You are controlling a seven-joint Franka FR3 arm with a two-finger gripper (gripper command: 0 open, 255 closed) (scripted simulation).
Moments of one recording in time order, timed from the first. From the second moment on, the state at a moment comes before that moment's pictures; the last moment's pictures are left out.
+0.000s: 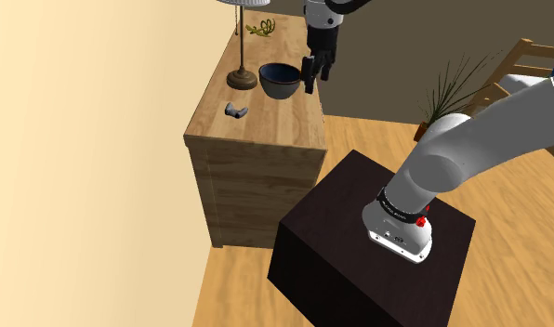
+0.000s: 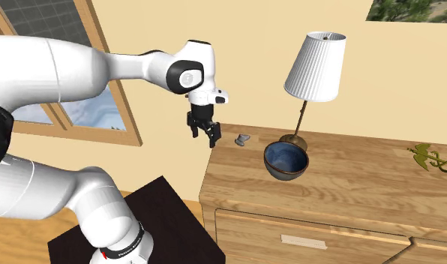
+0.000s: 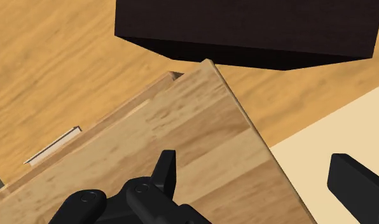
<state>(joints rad) 0.02 -0.52 0.04 -2.40 -0.06 1.78 -0.03</state>
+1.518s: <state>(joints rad) 0.03 0.30 0.03 -1.87 -0.01 2.21 -0.17</state>
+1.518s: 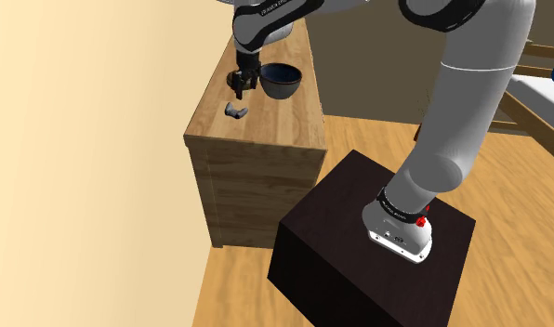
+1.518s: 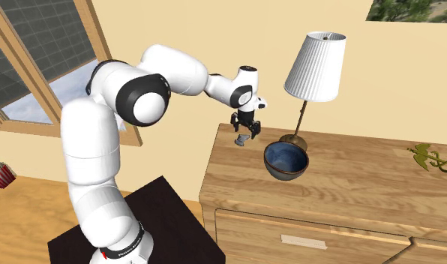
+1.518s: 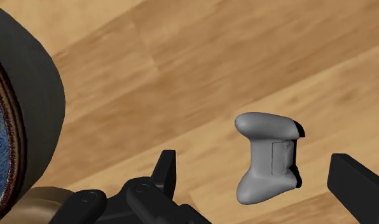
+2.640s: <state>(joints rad) 0.03 0.46 0.04 -1.77 -0.01 2.29 -0.18</state>
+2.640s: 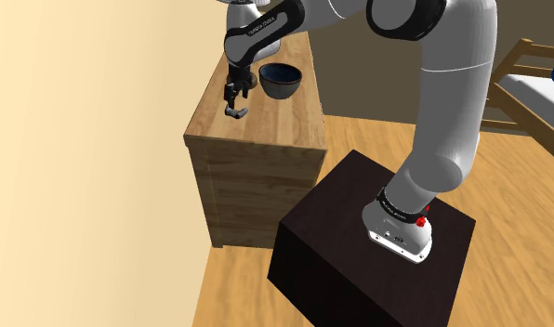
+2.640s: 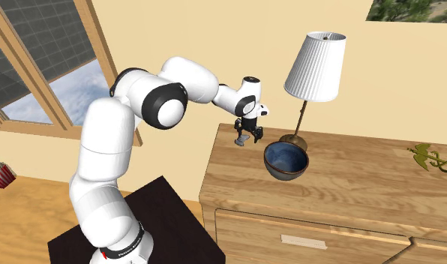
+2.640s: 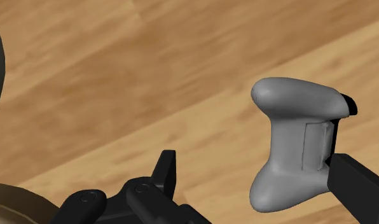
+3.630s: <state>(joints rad) 0.03 0.65 0.06 -1.40 0.06 1.95 -0.16</state>
